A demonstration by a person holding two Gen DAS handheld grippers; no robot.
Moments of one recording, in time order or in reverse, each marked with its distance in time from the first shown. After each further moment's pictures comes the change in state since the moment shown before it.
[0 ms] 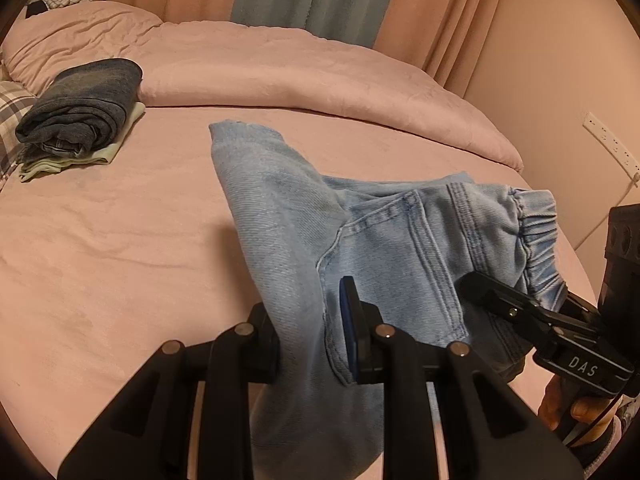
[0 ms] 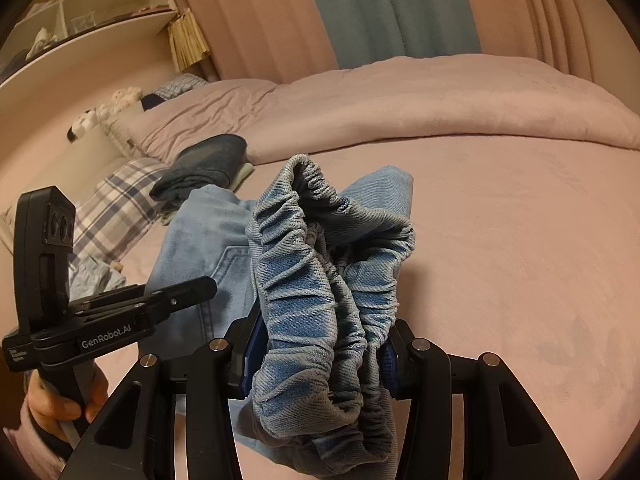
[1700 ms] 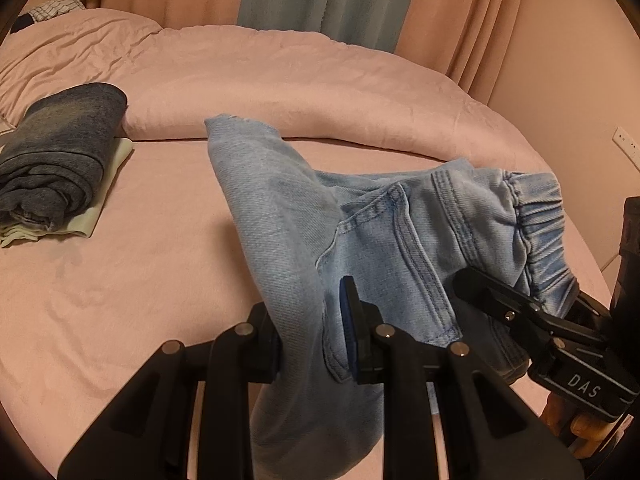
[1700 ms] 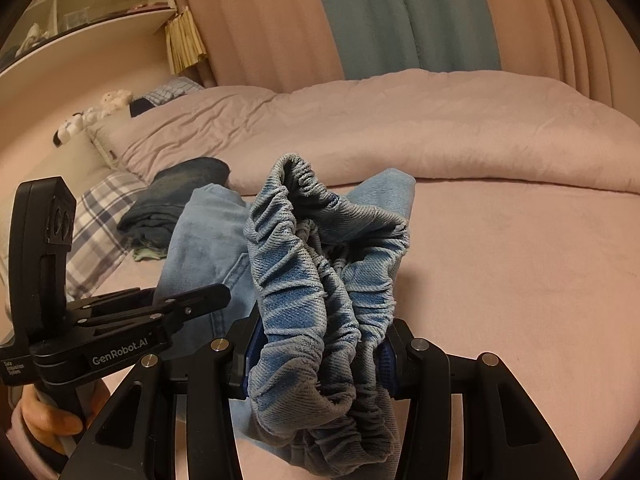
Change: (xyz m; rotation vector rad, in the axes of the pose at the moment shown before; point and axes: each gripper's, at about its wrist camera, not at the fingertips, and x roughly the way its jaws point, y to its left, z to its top) left arm 0.089 0.039 0.101 0.015 0.002 0.045; right arm 0.078 -0.018 0.071 -0.032 -0.033 -0.016
